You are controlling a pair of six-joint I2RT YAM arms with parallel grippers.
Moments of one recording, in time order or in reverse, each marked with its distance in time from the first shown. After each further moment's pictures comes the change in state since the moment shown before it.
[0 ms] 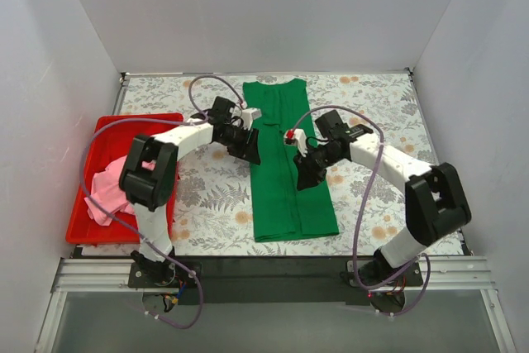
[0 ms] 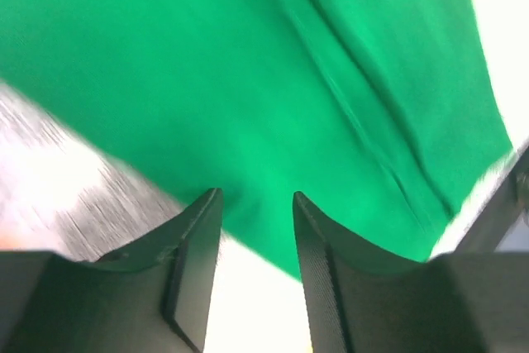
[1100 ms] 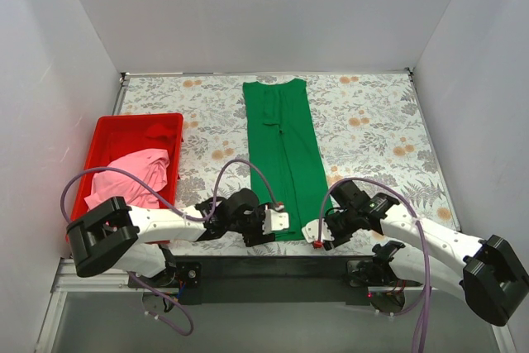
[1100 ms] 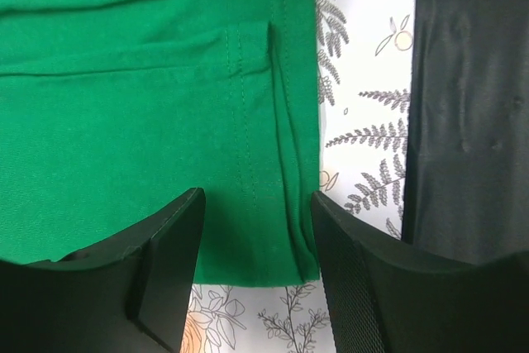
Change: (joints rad) left arm -0.681 -0.706 -0.935 0.565 -0.343 0.443; right arm 0.236 -0.648 -0.684 0.033 0.231 -0.808
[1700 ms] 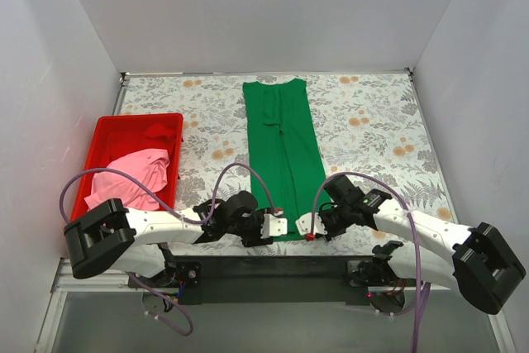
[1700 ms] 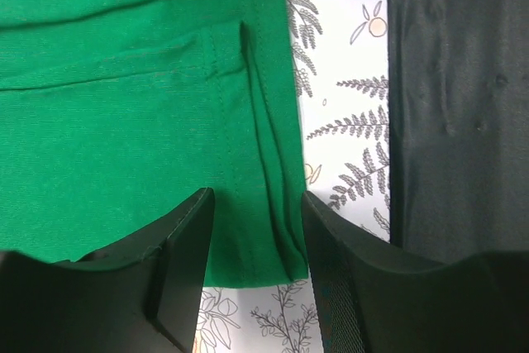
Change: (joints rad) left arm -0.013 -0.009 -0.029 0.026 0.017 0.056; right arm 0.004 0.103 0.020 0.116 0.008 0.058
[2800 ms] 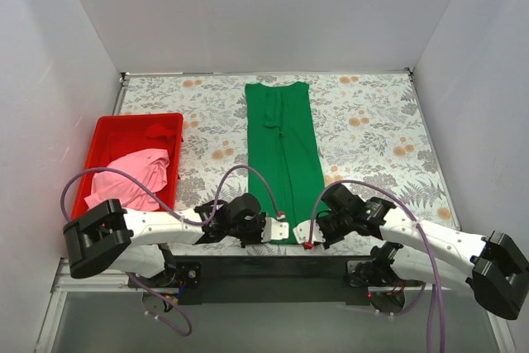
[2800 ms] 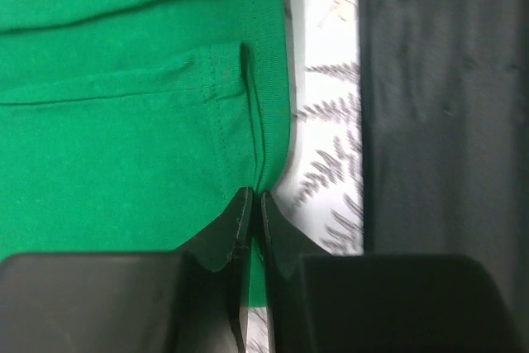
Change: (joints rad) left arm -0.039 -0.006 0.032 -0.095 -0.027 -0.008; right arm 0.131 -0.113 -0.012 -0.005 0.053 0.137
